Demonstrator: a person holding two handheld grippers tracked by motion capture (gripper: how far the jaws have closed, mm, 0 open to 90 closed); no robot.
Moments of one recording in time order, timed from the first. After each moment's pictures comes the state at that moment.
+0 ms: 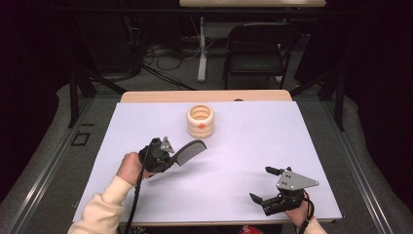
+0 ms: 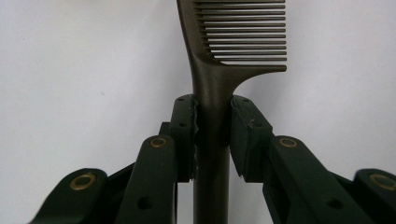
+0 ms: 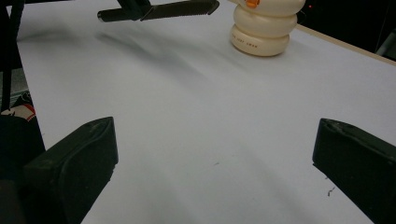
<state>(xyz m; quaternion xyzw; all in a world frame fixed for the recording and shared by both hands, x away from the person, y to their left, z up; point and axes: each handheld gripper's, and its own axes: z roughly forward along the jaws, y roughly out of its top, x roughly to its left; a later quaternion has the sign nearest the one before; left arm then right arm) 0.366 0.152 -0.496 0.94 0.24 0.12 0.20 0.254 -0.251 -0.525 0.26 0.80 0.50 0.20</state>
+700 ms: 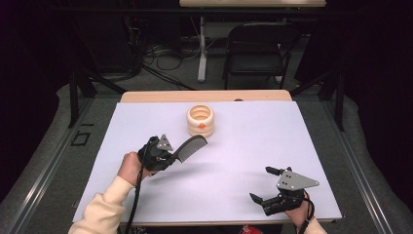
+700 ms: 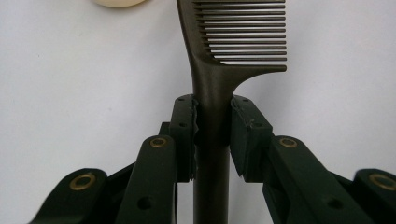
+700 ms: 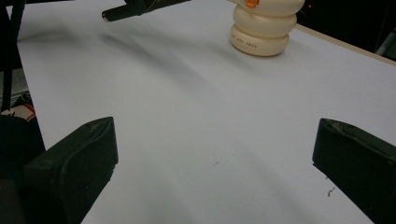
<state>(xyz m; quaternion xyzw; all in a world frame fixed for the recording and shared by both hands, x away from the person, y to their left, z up) 0.365 0.155 -0.493 0.93 0.25 0.14 0.25 0.254 -0.251 -0.524 0.26 0.80 0.50 0.20</state>
